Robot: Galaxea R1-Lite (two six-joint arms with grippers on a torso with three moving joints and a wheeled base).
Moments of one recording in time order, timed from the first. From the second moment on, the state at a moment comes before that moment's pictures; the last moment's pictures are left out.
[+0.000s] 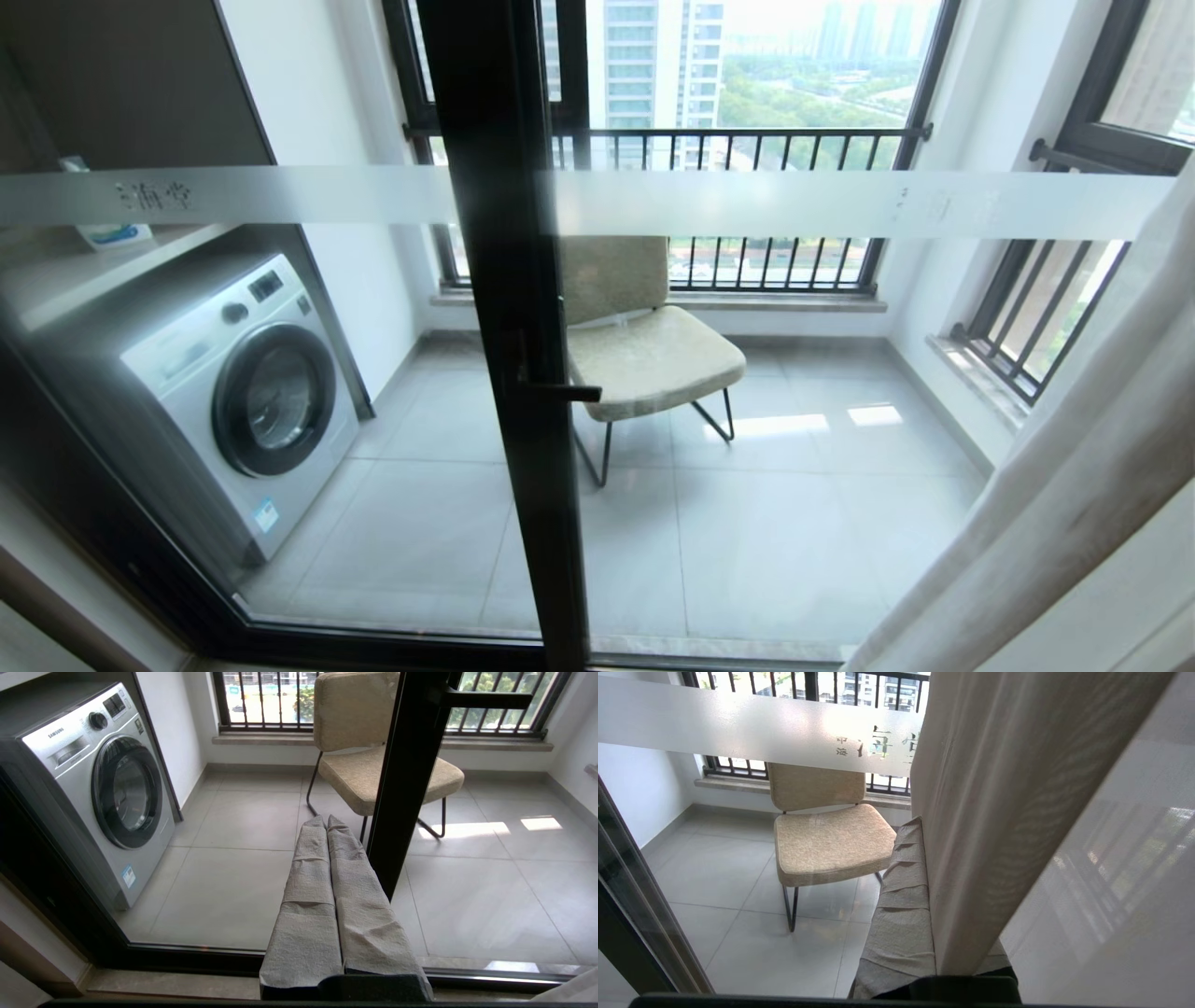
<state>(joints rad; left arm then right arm) 0.00 0.00 0.00 0.00 0.02 -0.01 0.01 1.07 -0.63 -0.51 -0.01 -0.09</state>
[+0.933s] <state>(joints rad) 0.00 0.00 0.00 0.00 0.02 -0.02 0.02 1.10 -0.63 -0.51 -0.02 -0.09</state>
